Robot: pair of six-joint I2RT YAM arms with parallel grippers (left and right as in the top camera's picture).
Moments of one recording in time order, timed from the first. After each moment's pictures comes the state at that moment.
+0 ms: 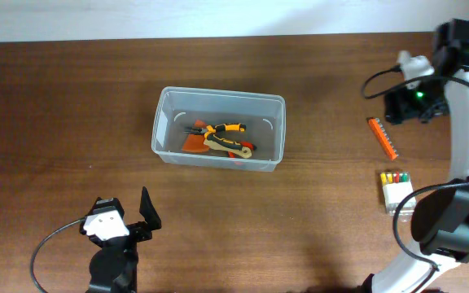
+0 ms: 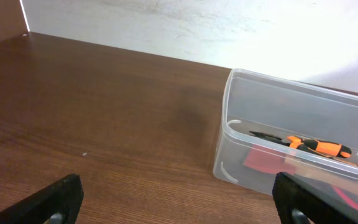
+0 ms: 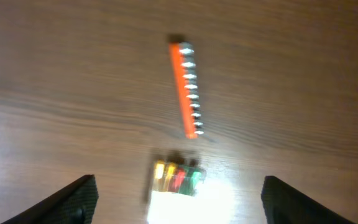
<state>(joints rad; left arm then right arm) -0.20 0.02 0.10 -0.29 -0.33 -0.22 -0.28 1.94 1.91 -1.32 0.00 -0.42</state>
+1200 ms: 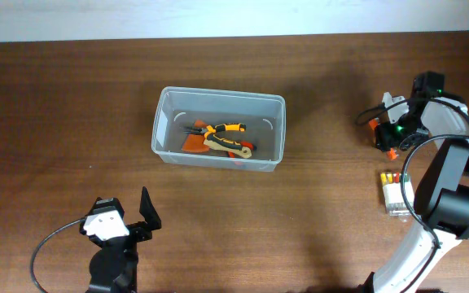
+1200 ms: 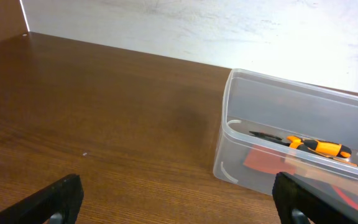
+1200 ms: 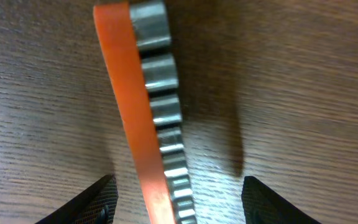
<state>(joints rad) -0.20 0.02 0.10 -0.29 -0.33 -0.22 -0.34 2.13 1.52 -0.83 -0.02 -0.52</state>
